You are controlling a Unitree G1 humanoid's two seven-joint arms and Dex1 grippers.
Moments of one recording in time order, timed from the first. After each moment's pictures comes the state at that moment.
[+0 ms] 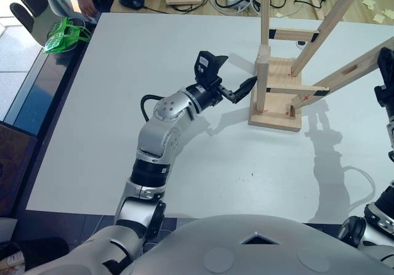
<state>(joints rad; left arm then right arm) -0.28 0.16 -0.19 -0.18 -0.35 0.52 -0.47 -0.06 -0.36 -0.61 -0.36 1.14 0.70 -0.06</state>
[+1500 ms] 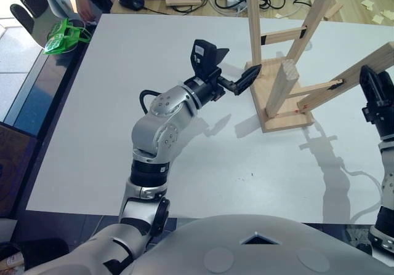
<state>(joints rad) -0.30 0.12 -0.12 -0.25 -0.44 0.64 -0.39 0.16 -0.44 -0.41 -0.32 0.66 0.27 0.45</state>
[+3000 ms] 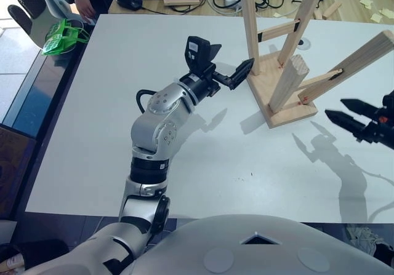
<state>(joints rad) -0.32 0.12 -0.10 -0.20 -0.42 0.60 -0.38 0.08 -0.77 -0.38 -0.20 0.76 0.68 0.85</state>
